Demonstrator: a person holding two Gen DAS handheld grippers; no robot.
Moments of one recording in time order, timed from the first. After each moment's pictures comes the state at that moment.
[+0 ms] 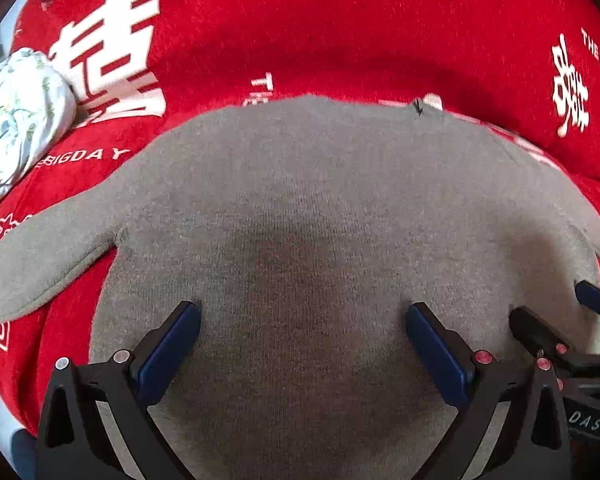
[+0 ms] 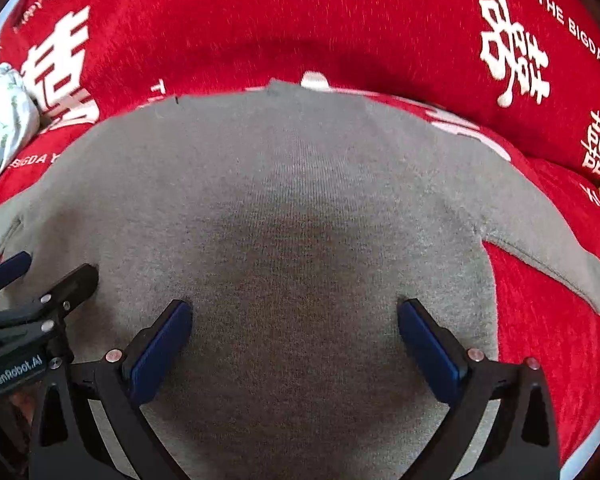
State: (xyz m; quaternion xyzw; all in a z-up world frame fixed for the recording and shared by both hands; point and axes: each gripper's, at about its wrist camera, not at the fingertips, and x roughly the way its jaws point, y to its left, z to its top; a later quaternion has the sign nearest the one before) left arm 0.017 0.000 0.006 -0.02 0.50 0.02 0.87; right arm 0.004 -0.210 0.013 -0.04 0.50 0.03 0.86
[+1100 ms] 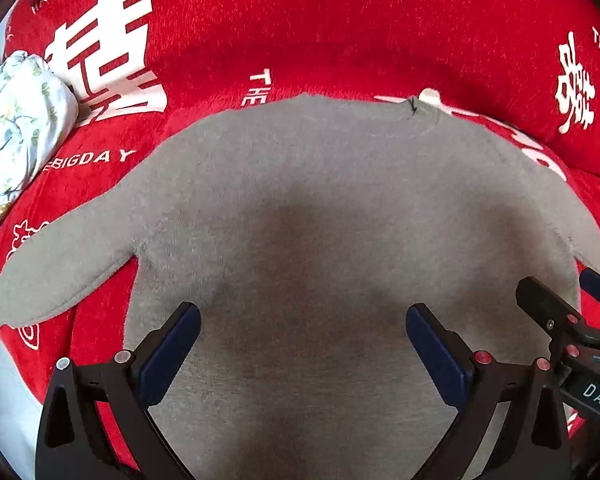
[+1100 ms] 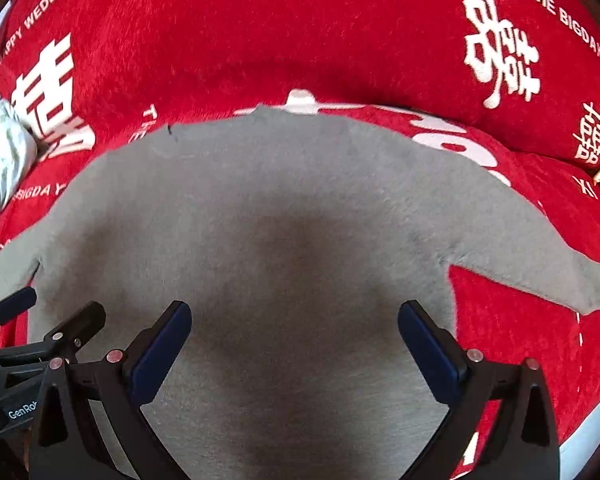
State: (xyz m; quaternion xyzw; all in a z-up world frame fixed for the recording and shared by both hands) left arm 0.027 -0.010 0.046 -0.01 0.54 0.03 0.84; right arm 0.022 -0.222 0.058 0.00 0.52 0.02 0.86
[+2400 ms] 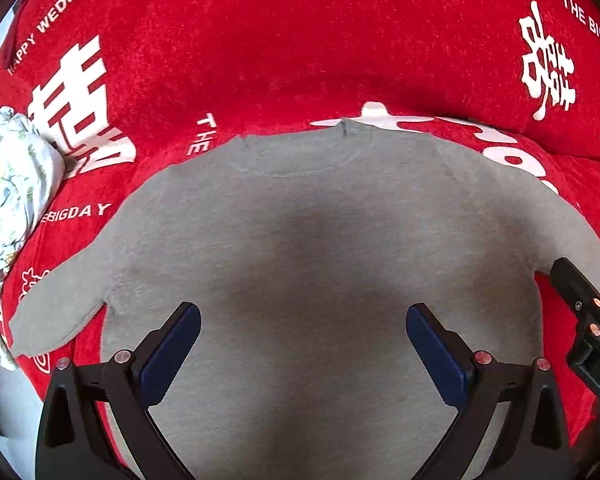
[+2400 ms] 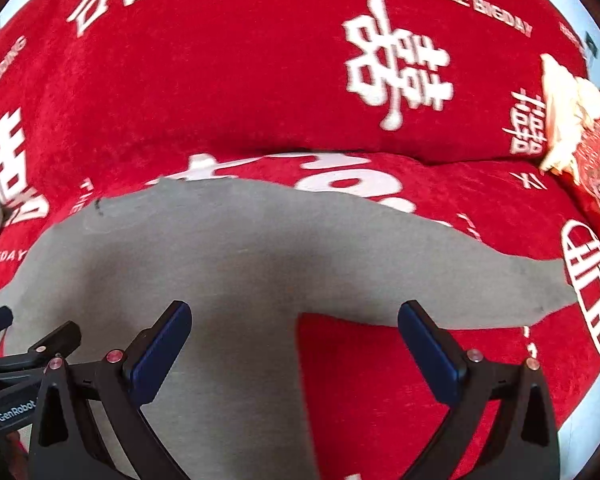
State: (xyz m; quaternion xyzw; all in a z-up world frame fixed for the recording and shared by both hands) left arm 0.056 -0.110 0.071 0.04 0.54 0.03 0.84; right arm 0.021 -0.327 0.096 0.03 0.45 -0.07 0.89
